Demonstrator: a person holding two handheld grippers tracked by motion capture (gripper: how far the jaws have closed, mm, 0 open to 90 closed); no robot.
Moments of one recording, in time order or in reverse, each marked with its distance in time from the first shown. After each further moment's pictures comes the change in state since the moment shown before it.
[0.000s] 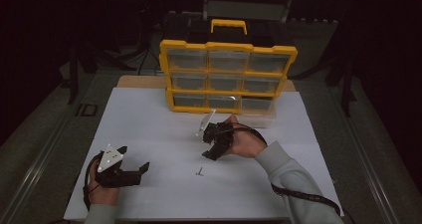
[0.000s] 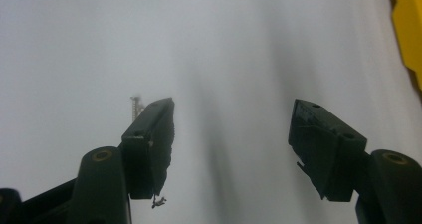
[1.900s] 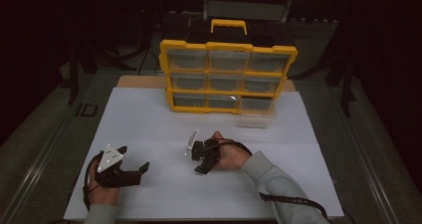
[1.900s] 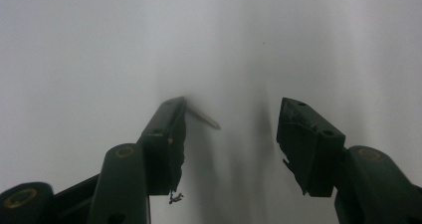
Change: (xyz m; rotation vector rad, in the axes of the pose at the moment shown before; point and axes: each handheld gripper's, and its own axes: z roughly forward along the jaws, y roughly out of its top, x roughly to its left) left arm 0.000 0.000 0.000 -0.001 -0.002 -0.002; right arm 0.024 0.003 0.063 0.068 0.076 -0.075
